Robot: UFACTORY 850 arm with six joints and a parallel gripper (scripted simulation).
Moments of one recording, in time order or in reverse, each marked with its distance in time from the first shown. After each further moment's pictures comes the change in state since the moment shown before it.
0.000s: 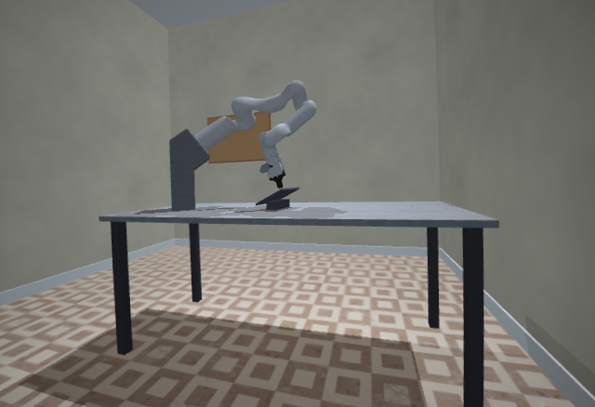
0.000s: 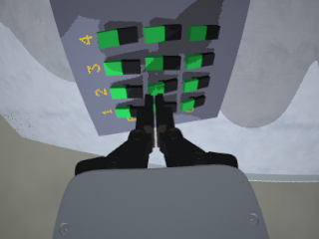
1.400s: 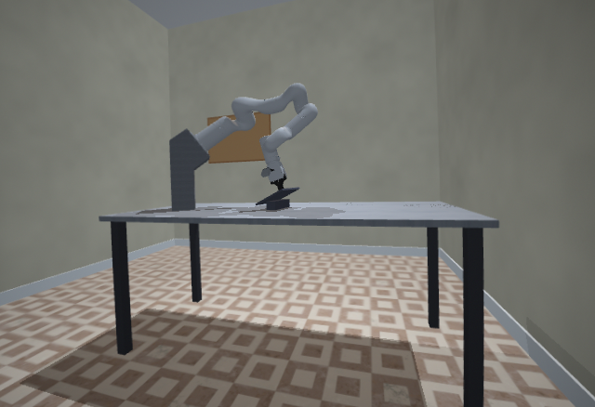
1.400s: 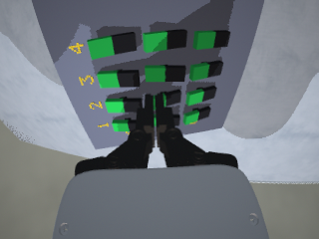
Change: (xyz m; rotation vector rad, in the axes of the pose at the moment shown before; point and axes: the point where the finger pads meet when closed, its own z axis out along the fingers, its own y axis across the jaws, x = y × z) arm 0.000 0.000 0.023 0.000 0.000 0.000
